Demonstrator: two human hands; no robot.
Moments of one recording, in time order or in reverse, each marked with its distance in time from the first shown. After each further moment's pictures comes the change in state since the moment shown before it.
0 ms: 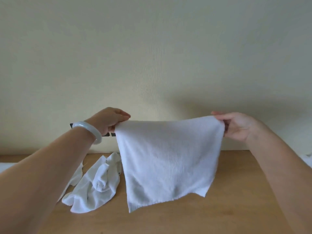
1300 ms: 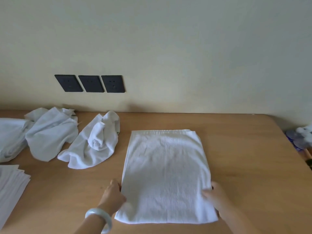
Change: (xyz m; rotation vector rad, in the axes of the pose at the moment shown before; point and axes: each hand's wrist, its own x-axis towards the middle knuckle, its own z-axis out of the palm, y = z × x) left_hand -0.114 -0.327 0.121 0.383 -0.075 -0.476; right_hand -0.047 0.351 -0.042 -0.608 0.201 0.455
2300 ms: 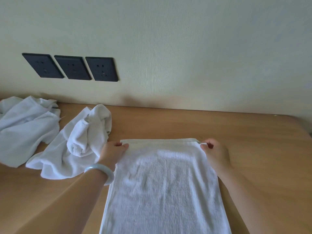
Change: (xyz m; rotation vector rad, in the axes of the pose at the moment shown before) left_hand 0.151 0.090 -0.019 -0.500 0.159 0.011; right_hand 0.127 -0.117 0.004 -0.081 0.286 -0.533
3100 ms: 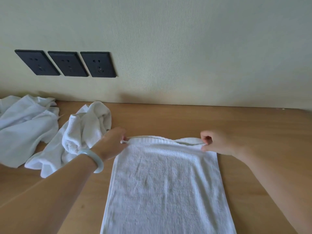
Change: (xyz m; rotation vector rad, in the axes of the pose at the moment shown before) left_hand 0.012 0.029 -0.023 0.871 -0.176 0.684; right_hand 0.048 -0.020 -0.031 -0.494 -0.608 -0.342
